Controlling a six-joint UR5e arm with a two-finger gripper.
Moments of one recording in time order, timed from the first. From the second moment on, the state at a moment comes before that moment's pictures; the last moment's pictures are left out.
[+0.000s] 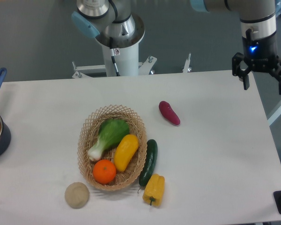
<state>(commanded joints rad) 2.90 -1.74 -1.62 -0.82 1.44 1.50</state>
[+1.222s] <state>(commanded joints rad) 2.80 -1.69 -1.74 -0.81 1.44 1.24</state>
